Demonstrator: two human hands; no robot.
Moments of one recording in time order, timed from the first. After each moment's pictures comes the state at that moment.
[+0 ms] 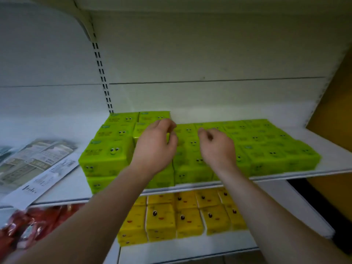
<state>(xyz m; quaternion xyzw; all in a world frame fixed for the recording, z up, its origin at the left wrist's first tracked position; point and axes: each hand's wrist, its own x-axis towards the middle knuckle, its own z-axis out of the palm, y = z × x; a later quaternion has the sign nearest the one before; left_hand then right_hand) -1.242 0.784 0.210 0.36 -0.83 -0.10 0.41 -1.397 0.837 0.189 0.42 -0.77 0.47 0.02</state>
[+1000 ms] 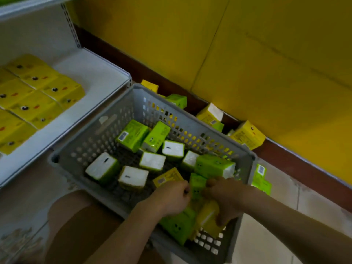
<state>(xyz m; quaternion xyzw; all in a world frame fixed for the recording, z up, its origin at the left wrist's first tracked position) -1.383 1.293 -0.079 -0.06 -0.88 -0.36 -0.32 -1.429 1.474 -0.035 0.33 -0.82 -0.21 -0.42</state>
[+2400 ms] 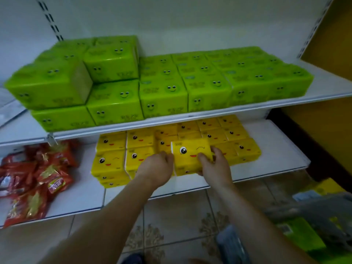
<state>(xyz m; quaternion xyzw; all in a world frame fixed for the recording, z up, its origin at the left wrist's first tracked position) -1.277 0.884 0.010 0.51 -0.82 -0.26 0.01 -1.421 0.963 -0.045 0.22 -0.76 0.54 -0.29</state>
